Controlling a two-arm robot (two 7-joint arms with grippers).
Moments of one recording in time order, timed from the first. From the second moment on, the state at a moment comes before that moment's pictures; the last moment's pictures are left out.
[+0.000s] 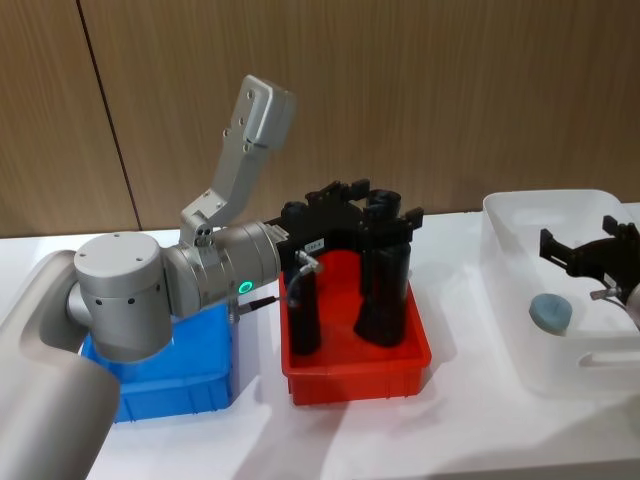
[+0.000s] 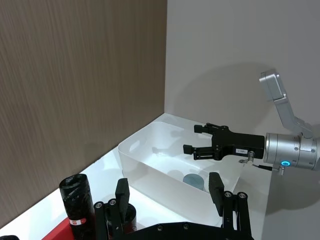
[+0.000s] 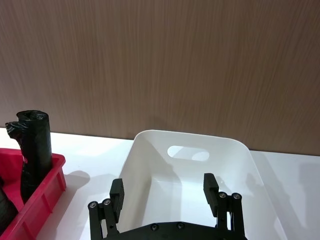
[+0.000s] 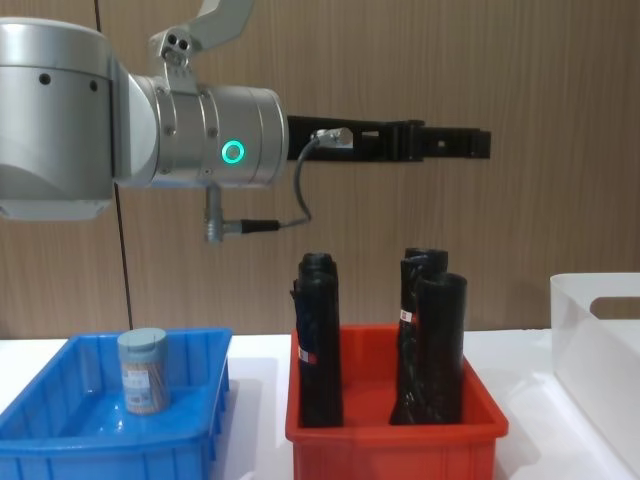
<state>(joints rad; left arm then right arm) -0.64 0.19 0.39 -1.34 -0.39 0.37 -0.62 0.38 0.31 -0.10 -1.29 0.23 0.18 0.13</state>
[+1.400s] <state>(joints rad) -0.37 0.32 0.43 -1.53 -0.26 0.13 -0.20 0.07 0.33 -0.20 -1.66 0.27 0.07 0.08</state>
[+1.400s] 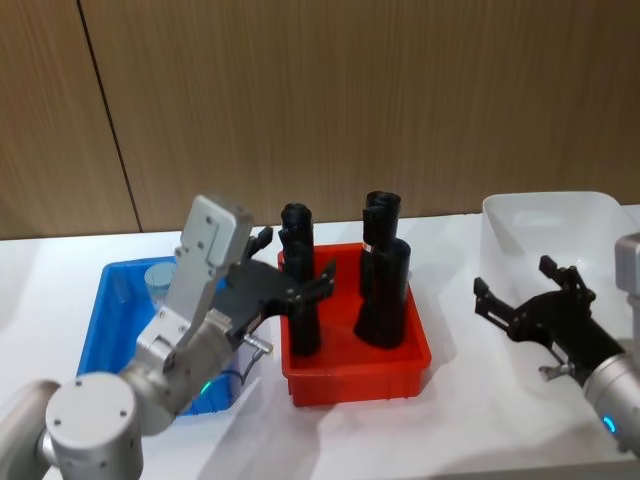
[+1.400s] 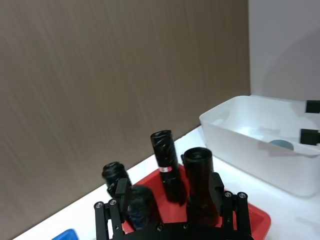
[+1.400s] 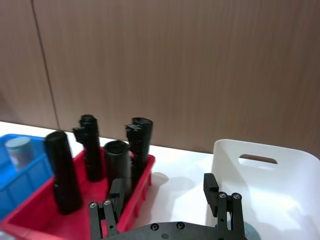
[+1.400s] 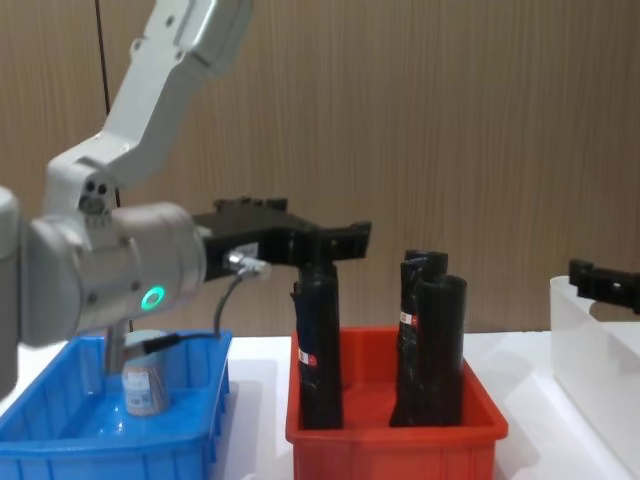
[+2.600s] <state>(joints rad) -0.24 0.38 0.45 -1.63 -0.20 0.01 -0.01 -0.01 0.34 -0.23 -1.77 0.29 0.03 0.07</state>
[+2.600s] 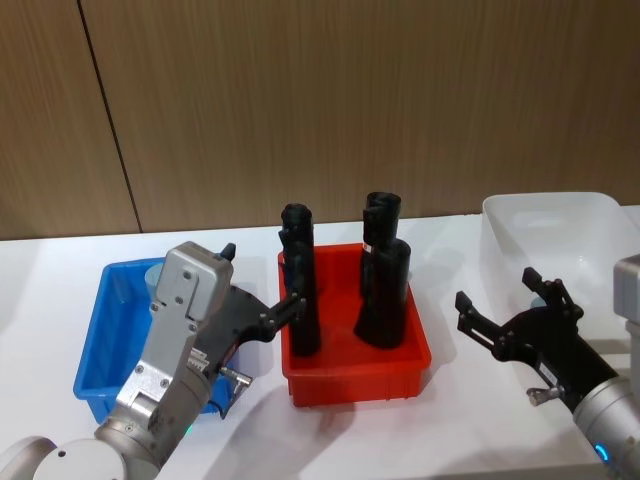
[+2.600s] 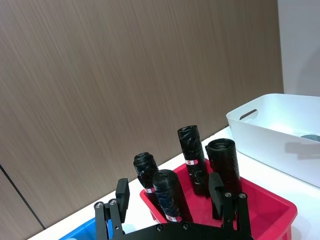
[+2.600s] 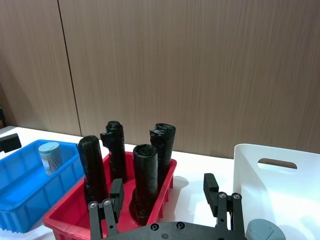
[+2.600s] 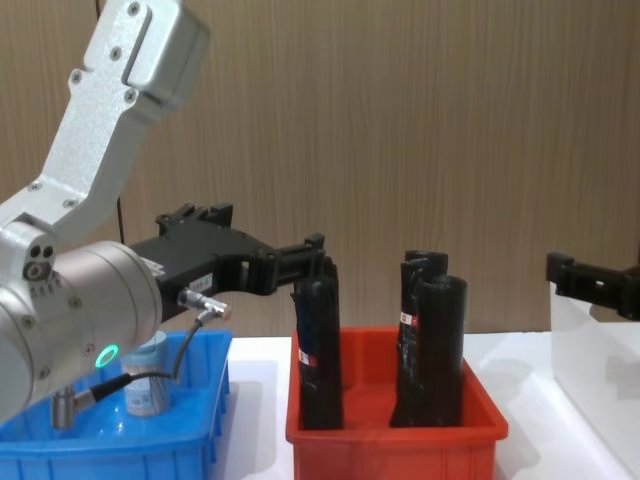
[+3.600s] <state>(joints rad) -0.24 0.38 0.45 -1.63 -0.20 0.01 -0.01 -0.01 0.34 -0.23 -1.77 0.29 0.03 0.07</state>
